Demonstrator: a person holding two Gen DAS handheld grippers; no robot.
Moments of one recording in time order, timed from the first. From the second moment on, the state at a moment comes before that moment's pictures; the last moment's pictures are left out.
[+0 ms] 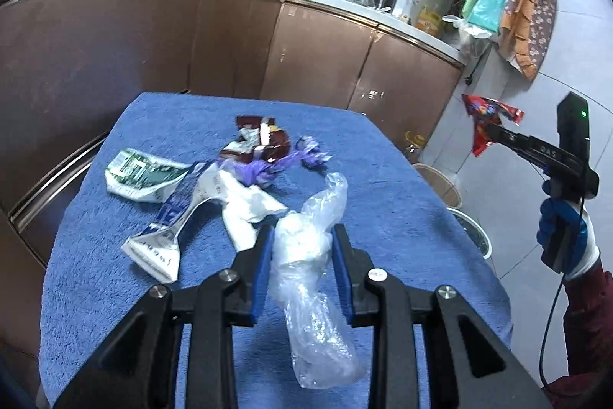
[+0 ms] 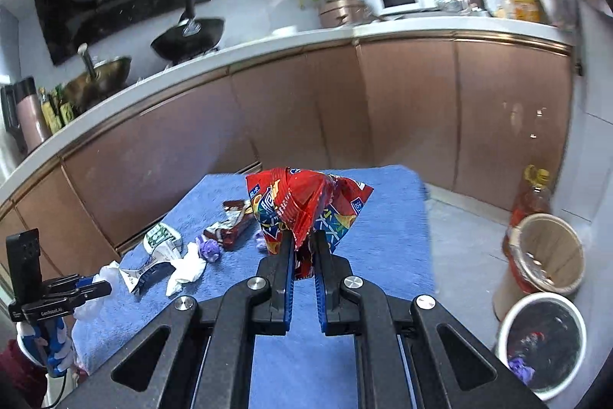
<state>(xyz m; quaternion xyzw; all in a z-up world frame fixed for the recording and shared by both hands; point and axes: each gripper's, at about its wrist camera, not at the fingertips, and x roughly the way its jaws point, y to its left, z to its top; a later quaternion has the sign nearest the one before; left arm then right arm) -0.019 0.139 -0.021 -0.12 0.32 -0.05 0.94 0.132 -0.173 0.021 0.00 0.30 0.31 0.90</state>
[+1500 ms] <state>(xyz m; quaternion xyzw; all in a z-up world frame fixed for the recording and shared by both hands) 0.339 -0.378 -0.112 0.00 0.47 -0.33 0.82 0.201 -0.472 -0.154 0.12 0.39 -0.05 0.91</state>
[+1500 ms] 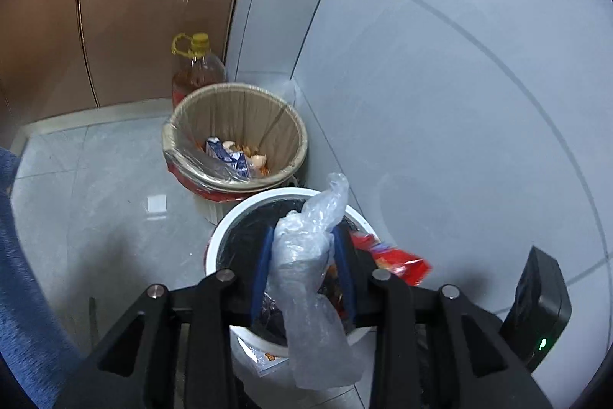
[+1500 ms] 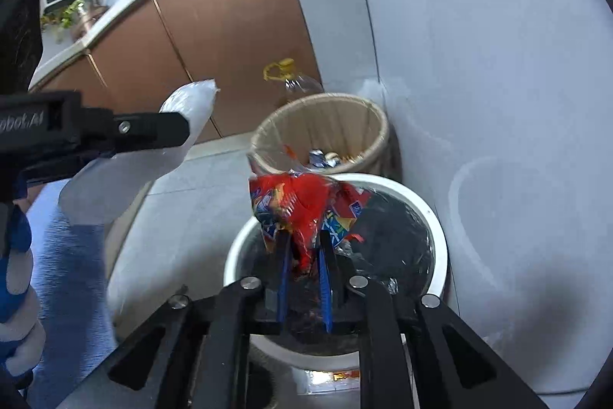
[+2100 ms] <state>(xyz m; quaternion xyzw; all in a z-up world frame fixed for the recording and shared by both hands) 0.299 -0.333 -0.049 -0.04 0.40 -0.32 0.85 0.174 -0.452 -0.112 0.12 0.36 -0.08 0.92</state>
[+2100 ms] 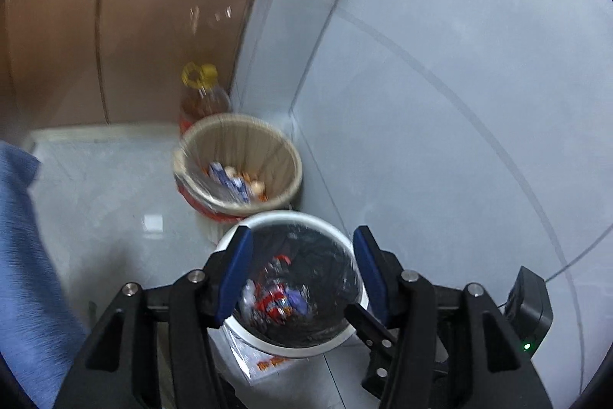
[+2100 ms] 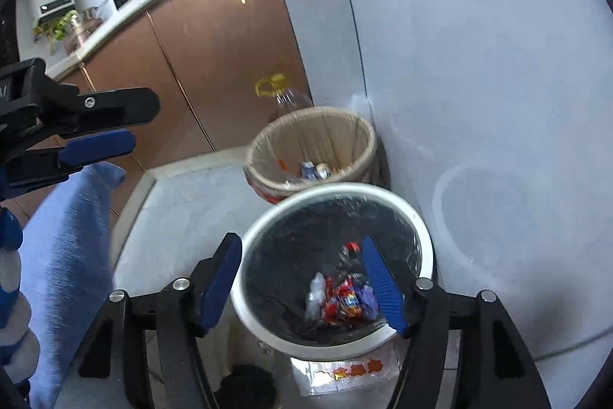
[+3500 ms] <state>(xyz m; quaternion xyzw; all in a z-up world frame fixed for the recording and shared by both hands) -0.073 0.025 0.134 -0.07 0.11 0.01 0.99 -0.016 -0.216 0.126 0.04 0.12 0.18 0.98</state>
